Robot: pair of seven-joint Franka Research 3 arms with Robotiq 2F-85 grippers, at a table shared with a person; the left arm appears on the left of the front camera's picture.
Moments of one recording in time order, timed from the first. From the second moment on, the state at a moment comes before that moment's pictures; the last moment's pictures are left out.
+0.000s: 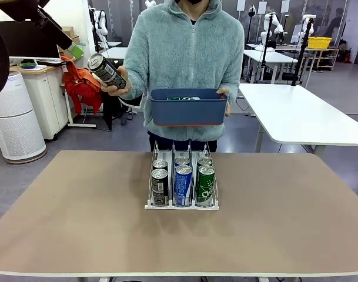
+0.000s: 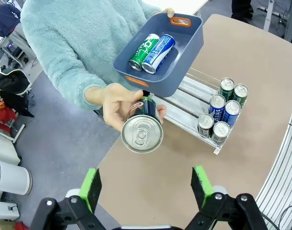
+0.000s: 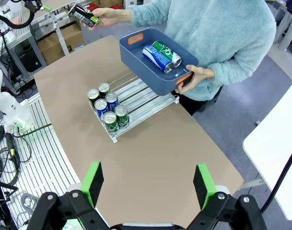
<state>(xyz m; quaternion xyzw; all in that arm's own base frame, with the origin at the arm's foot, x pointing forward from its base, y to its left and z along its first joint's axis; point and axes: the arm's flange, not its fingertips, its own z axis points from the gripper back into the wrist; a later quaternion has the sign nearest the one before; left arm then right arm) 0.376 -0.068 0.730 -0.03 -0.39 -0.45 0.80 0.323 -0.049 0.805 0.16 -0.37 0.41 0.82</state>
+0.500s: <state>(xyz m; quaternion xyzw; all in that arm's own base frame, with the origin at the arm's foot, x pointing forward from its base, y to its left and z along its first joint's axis) 0.390 -0.072 0.724 -0.03 -0.40 -0.43 0.81 0.323 -0.049 0.806 0.16 -0.37 0.41 0.82</state>
